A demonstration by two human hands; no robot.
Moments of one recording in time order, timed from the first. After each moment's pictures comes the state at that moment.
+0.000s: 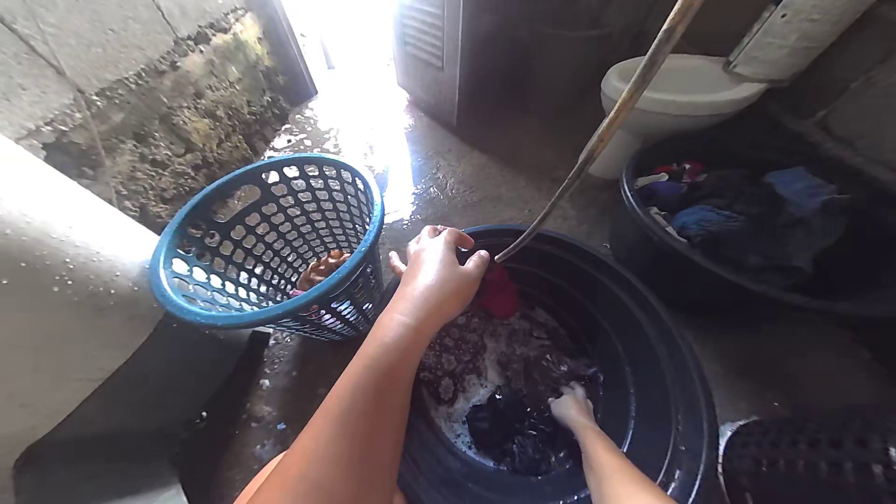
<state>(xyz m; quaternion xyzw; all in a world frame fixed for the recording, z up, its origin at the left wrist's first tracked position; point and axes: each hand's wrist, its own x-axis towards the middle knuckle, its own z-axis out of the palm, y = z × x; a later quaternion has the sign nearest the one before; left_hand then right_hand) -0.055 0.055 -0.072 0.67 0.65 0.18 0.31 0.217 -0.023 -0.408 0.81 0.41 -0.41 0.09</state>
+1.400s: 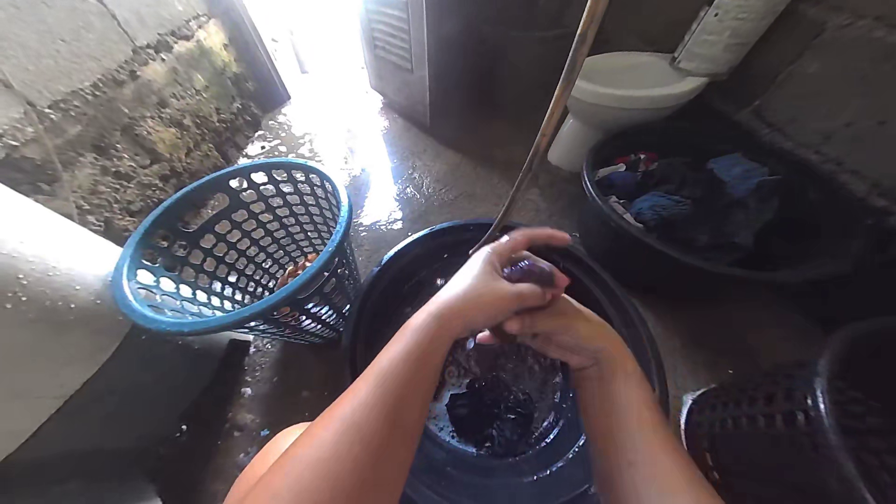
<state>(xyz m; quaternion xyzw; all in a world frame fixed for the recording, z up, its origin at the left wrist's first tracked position) 0.019 0.043 -0.096 0.62 0.29 0.32 0.65 0.179 0.005 -0.156 0.28 0.44 -0.74 -0.42</state>
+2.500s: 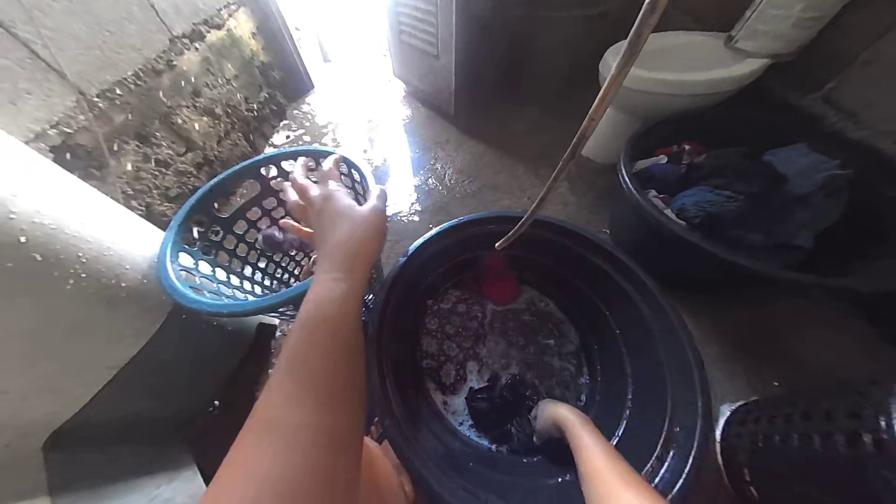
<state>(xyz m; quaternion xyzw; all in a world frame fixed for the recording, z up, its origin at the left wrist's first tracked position) -0.113 0.069 -0.057 0.54 0.76 0.34 0.07 0.186 -0.044 -0.388 0.56 0.55 -0.49 0.38</state>
